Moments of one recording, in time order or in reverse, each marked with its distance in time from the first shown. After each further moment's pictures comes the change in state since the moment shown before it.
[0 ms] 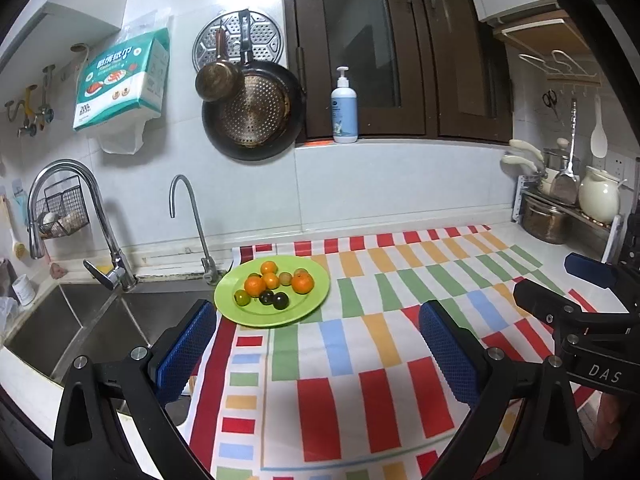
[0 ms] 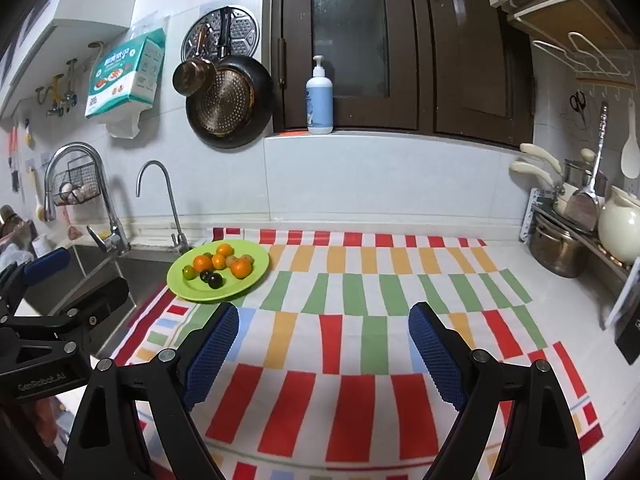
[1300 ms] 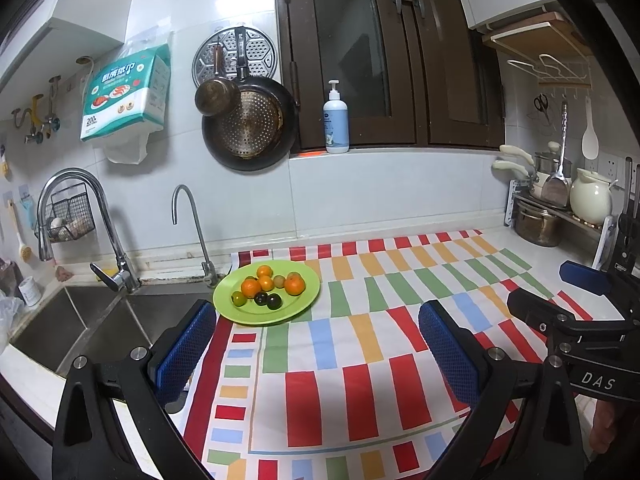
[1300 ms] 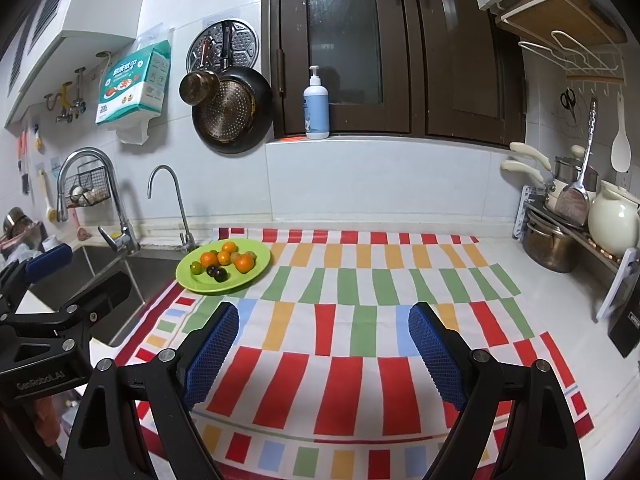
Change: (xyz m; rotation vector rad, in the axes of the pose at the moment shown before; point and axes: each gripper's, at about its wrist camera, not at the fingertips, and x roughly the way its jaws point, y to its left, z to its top) left arm -0.029 -0.018 -0.002 0.005 -0.026 0.008; right arm -0.034 -0.013 -0.013 0.008 -0.009 0.019
